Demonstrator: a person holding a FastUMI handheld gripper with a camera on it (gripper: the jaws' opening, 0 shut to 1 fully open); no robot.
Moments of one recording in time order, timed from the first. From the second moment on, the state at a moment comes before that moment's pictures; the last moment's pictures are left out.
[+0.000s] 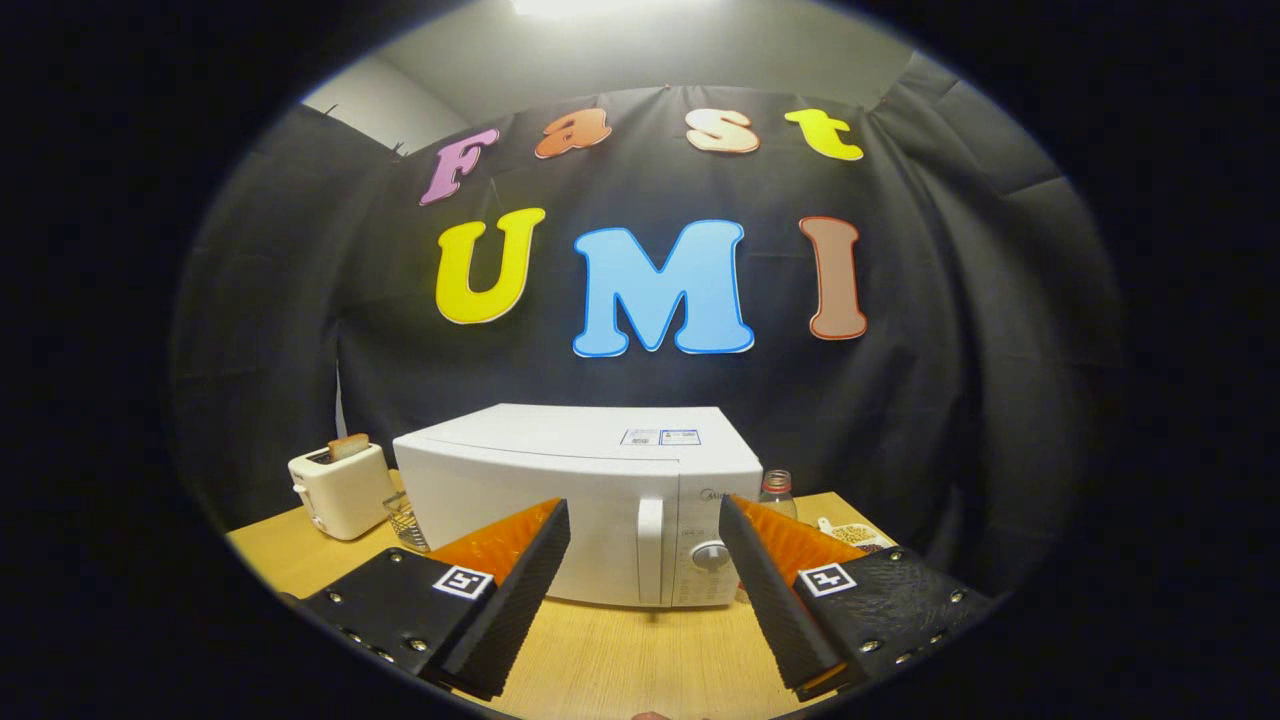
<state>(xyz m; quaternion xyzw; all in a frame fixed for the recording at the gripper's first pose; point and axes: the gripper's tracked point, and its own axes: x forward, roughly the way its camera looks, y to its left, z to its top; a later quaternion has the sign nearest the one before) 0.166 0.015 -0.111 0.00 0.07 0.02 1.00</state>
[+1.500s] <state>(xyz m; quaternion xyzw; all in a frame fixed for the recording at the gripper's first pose) 0.265 0.017 -0.240 0.00 0.19 0.00 0.98</state>
